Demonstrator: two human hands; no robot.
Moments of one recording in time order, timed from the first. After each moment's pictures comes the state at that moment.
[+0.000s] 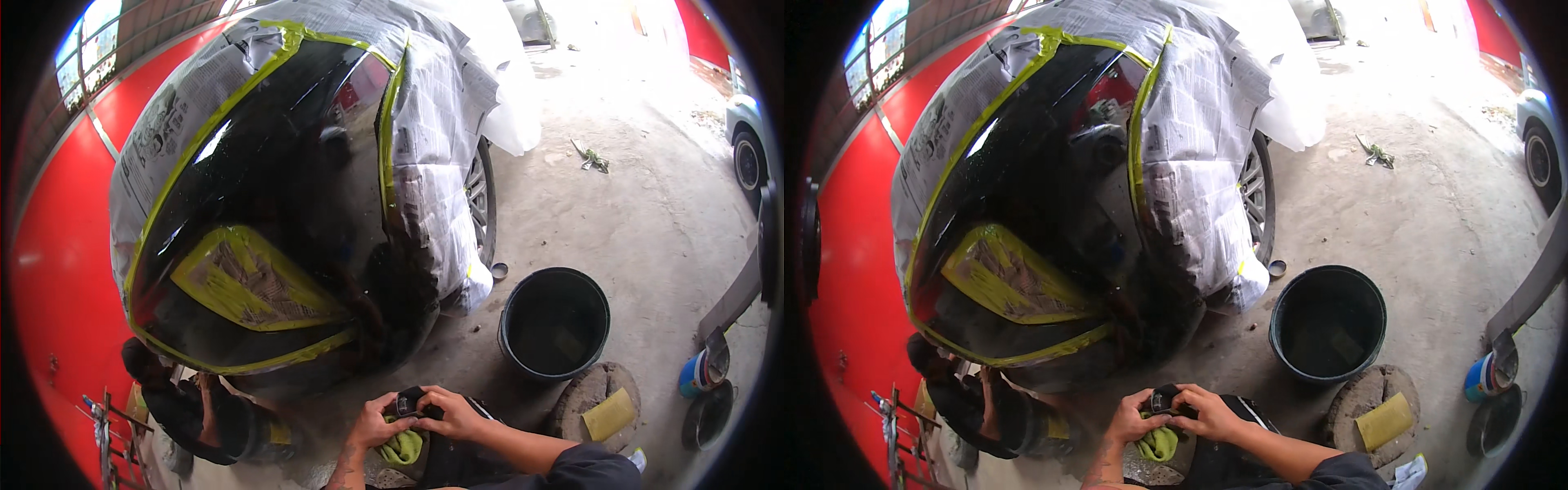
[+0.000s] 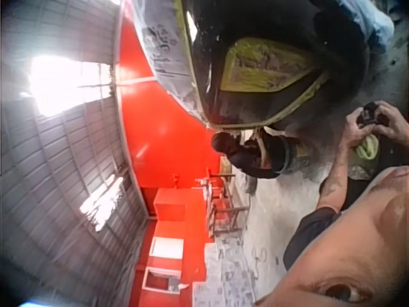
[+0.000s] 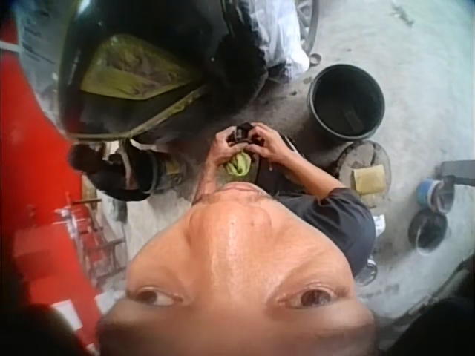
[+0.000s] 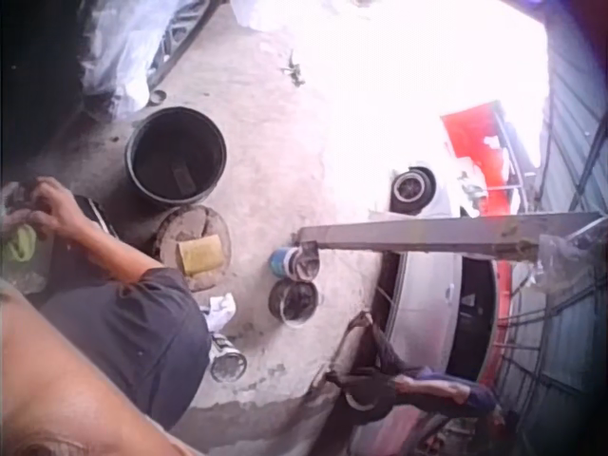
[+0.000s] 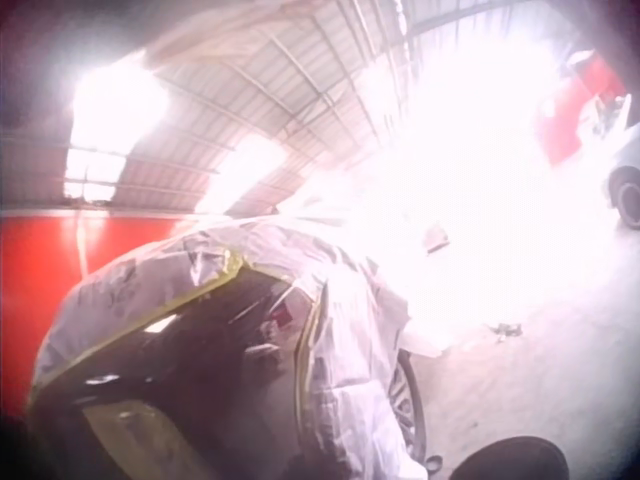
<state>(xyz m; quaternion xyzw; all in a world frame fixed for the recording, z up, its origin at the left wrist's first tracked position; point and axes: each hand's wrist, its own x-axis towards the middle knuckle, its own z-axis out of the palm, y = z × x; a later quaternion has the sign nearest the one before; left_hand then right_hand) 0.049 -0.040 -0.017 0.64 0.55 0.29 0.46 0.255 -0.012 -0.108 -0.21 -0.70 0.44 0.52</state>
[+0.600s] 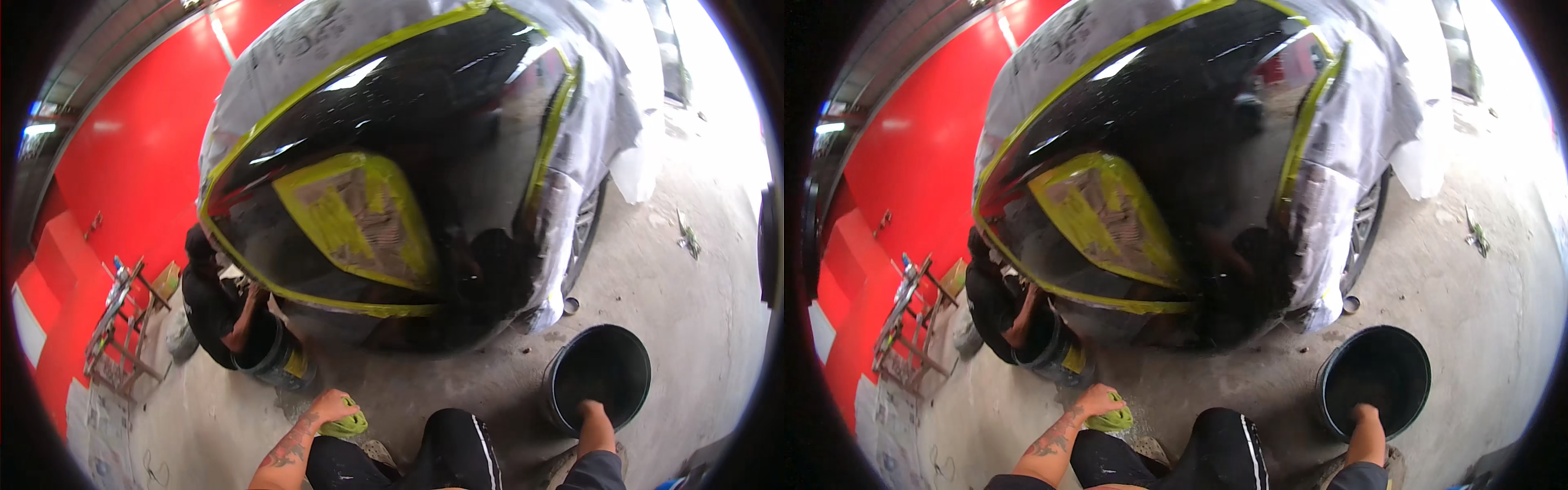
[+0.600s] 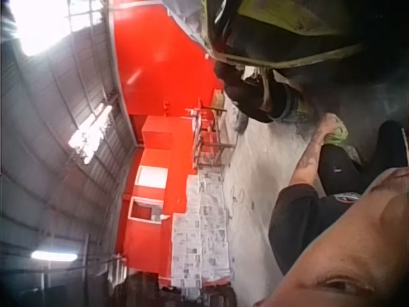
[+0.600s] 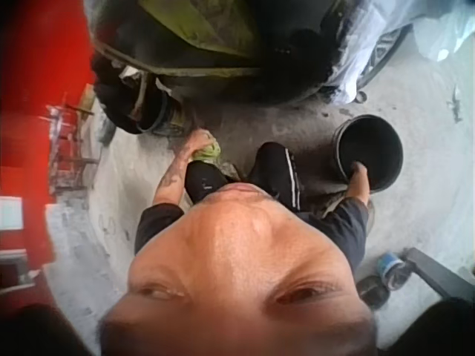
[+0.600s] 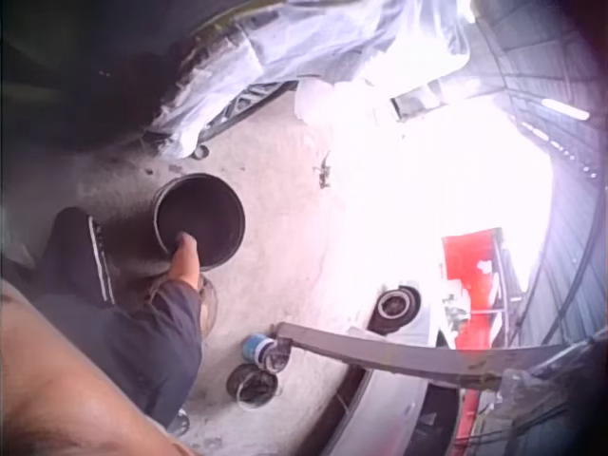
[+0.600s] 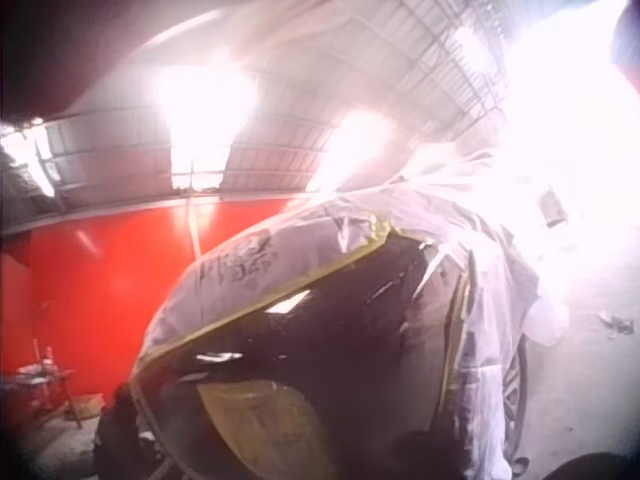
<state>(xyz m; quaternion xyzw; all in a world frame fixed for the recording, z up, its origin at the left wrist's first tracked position) -0.127 -0.135 -0.088 0.49 0.85 0.02 0.19 0.502 0.164 -0.406 -0.64 -0.66 0.30 -0.26</state>
